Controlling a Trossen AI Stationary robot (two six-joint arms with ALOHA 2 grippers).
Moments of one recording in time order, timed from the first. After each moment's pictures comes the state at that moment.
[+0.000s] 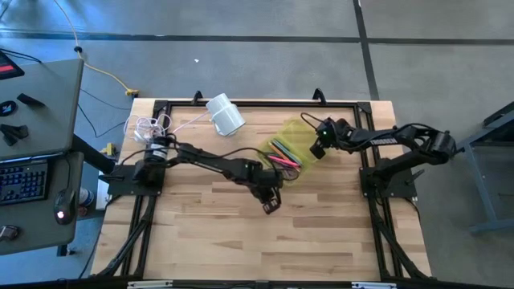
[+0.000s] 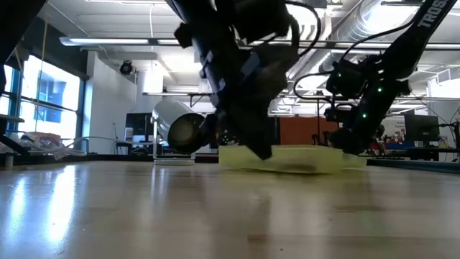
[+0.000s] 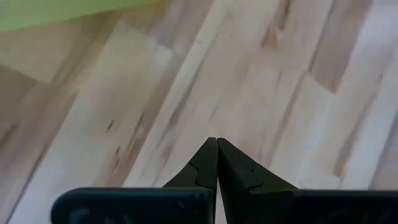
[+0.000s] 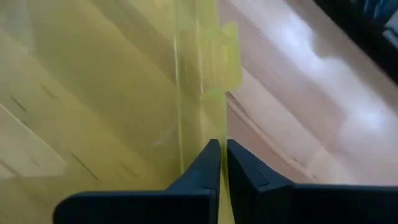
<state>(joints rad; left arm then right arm) -0.10 2.07 1.50 -0.51 0.12 -0.63 -0.60 1.39 0.43 -0.04 0.32 0.09</state>
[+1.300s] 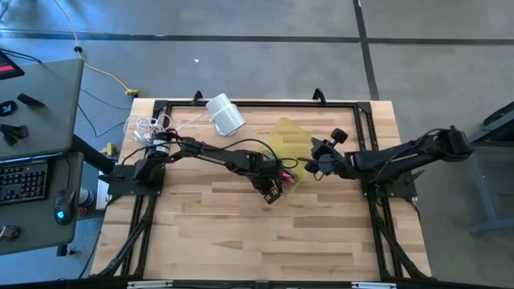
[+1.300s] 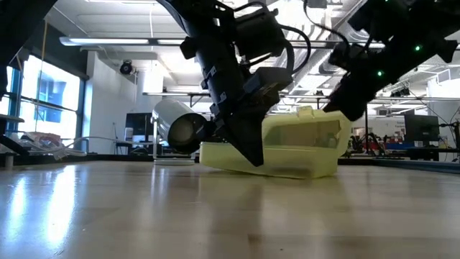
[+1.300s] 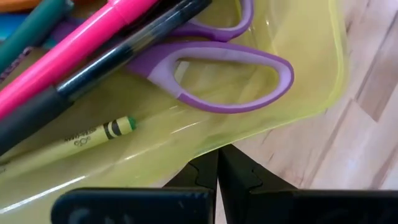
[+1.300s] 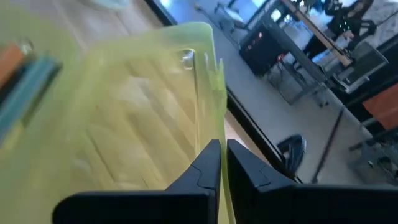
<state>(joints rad) -0.01 2.09 1.50 -0.53 0.13 -0.64 0.06 1.16 0.43 -0.01 0.93 0.06</state>
